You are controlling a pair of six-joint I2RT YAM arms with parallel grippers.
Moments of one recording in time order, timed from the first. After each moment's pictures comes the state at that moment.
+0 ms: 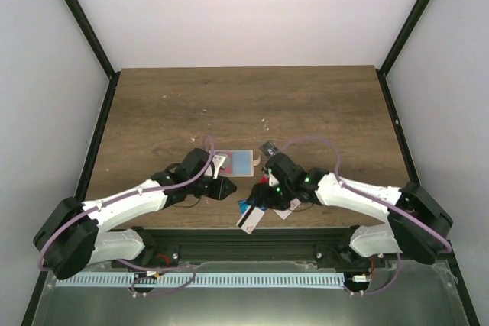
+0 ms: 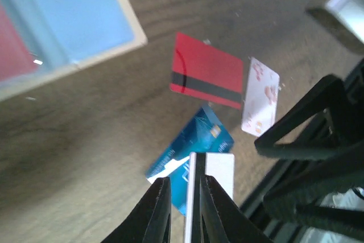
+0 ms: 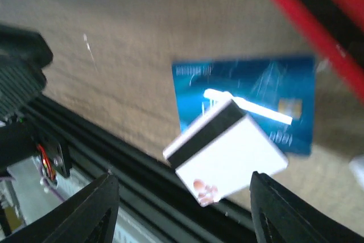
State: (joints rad) left arm -0.75 1.20 0.56 -0.18 0.35 -0.54; right arm 0.84 1.33 0.69 -0.37 -0.38 0.87
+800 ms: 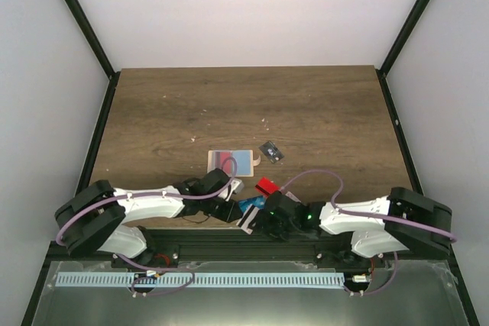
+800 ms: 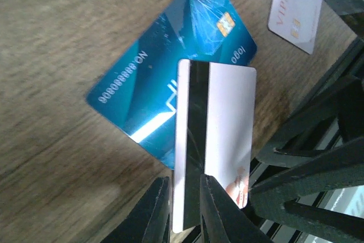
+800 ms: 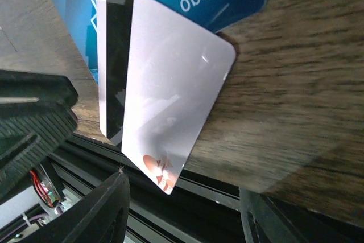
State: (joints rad) left arm -0.95 1.39 0.51 -0.10 0.37 -0.60; right arm 1.18 1.27 0.35 0.02 -0.19 1.46
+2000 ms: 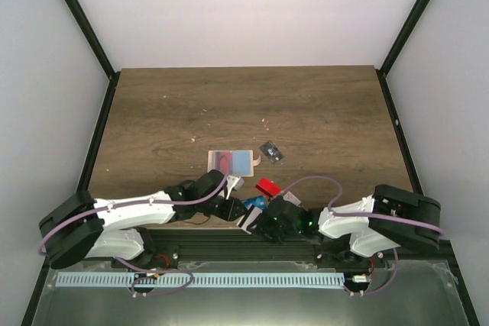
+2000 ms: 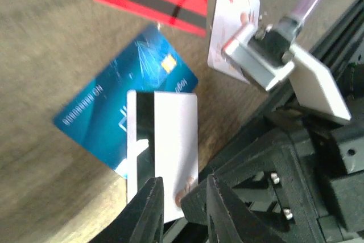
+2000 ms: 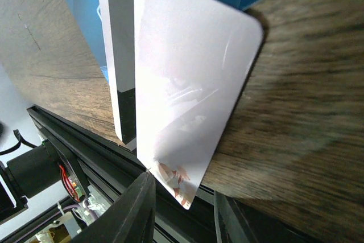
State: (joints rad) left arm -1.01 1.28 0.47 -0.02 0.34 -0.69; right arm 1.20 1.37 0.25 0.36 -0.18 1.56
